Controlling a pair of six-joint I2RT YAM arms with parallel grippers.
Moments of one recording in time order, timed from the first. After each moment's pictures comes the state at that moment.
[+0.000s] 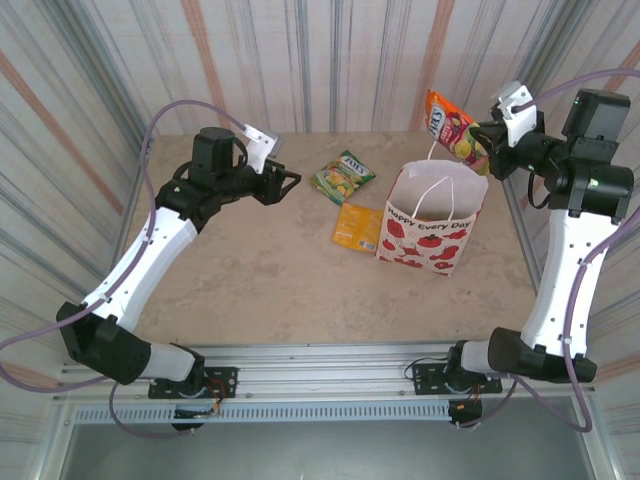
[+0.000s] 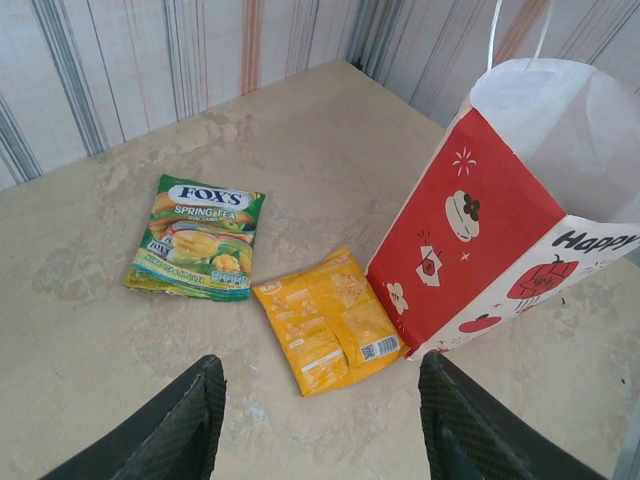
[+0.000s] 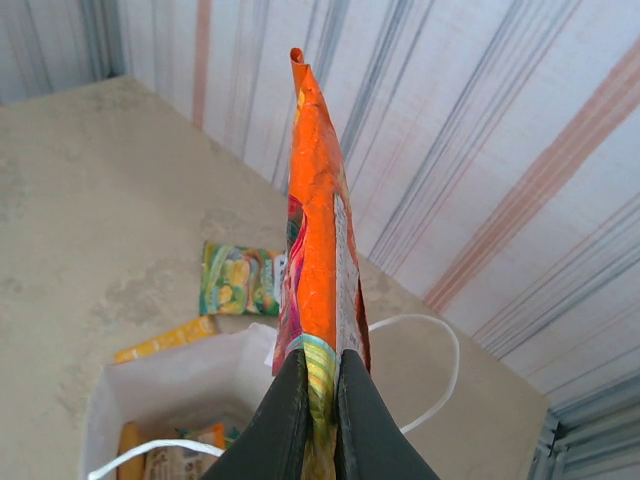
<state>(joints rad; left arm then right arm) -0.42 1.38 1.42 -0.53 0.43 0.03 -0.23 1.35 1.97 -1.12 -0.71 -0.67</state>
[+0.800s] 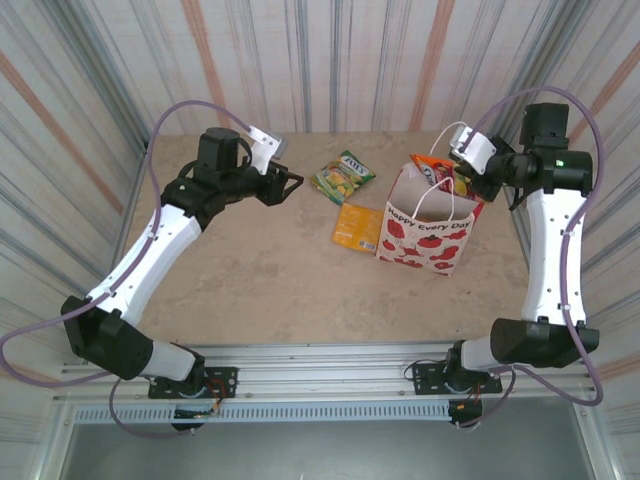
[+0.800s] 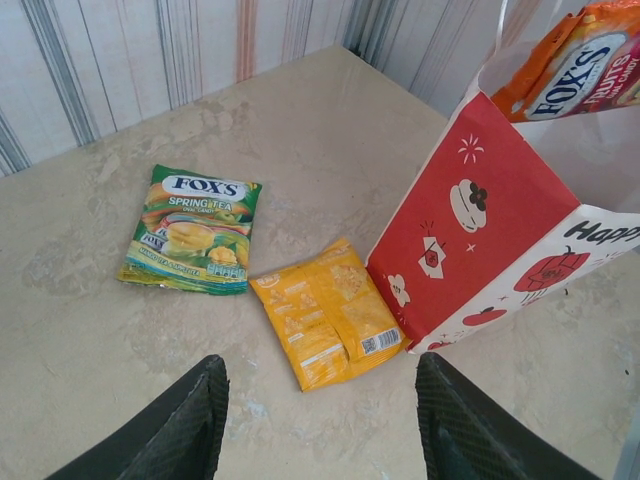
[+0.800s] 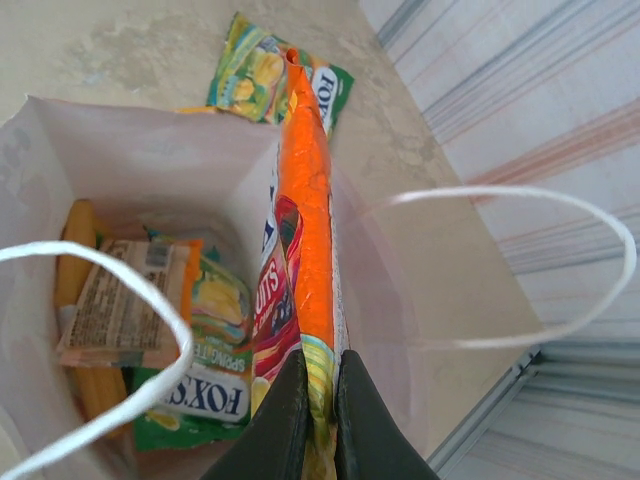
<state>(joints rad) -0.43 1.41 1.42 -0.53 0.43 0.04 -0.12 1.41 1.81 -1.24 -0.44 -1.11</state>
